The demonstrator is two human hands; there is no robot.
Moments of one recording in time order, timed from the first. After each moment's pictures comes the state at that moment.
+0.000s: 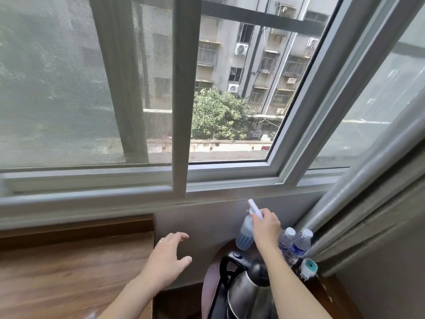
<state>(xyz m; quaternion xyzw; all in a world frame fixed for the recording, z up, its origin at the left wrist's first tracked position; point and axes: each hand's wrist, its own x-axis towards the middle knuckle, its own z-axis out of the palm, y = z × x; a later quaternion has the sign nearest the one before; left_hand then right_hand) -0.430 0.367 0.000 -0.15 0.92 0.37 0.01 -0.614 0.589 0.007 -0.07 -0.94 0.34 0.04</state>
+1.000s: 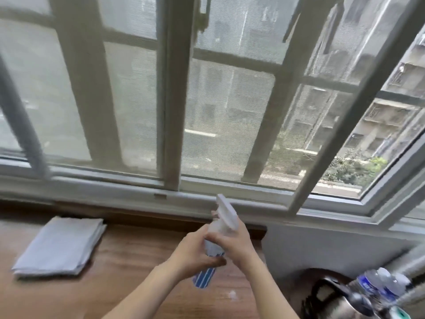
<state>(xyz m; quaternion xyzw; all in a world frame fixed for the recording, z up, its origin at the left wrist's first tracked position) -0.215 0.143 0.100 -0.13 0.85 0.51 -0.06 -0.297 0.262 0.144 0.26 -0.74 0.57 -0.26</state>
